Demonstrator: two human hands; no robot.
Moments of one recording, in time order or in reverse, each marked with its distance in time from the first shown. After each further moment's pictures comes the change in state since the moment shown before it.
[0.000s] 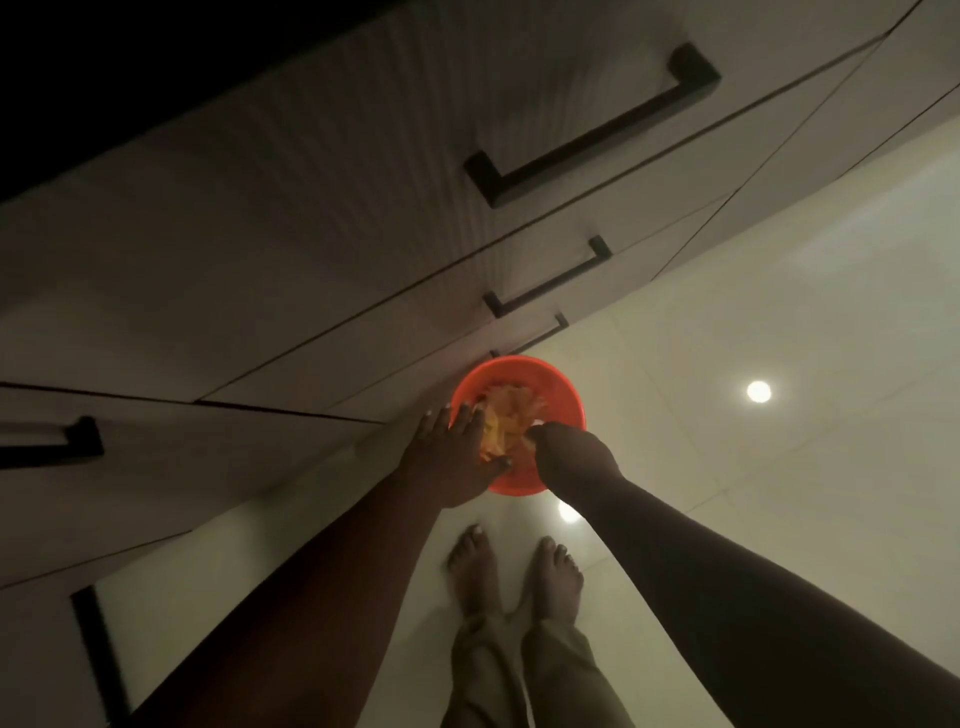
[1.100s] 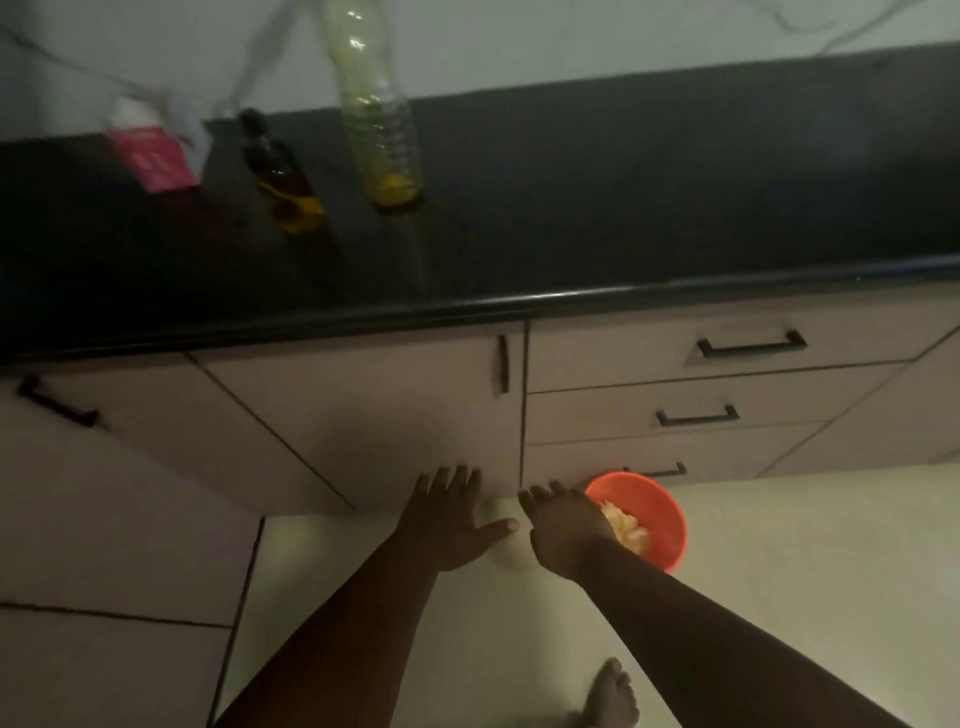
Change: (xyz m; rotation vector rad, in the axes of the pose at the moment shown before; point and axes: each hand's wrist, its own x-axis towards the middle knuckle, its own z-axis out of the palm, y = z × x) left_hand -0.347 -0.077 -0.013 -0.178 0.266 -0.369; right_hand -0.209 -0.213 0.011 -0.634 0.215 -0.538
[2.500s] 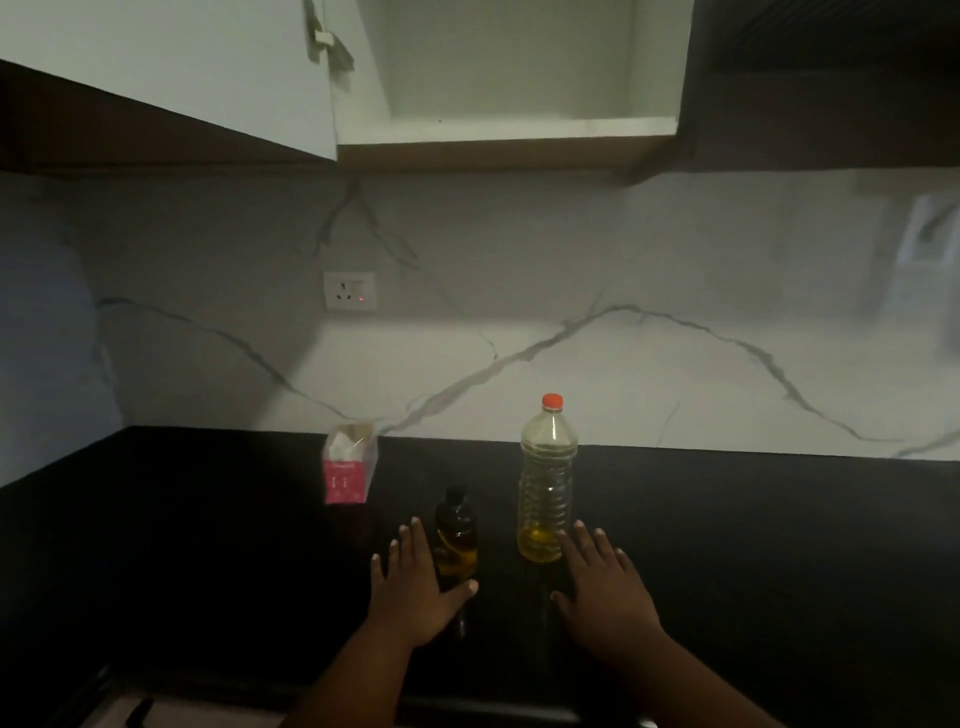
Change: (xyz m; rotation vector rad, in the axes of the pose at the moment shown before) left_hand 0.008 -0.228 -0.283 -0.512 0.638 -0.256; right_hand 0.145 -0.076 -0.328 0.050 0.531 0.027
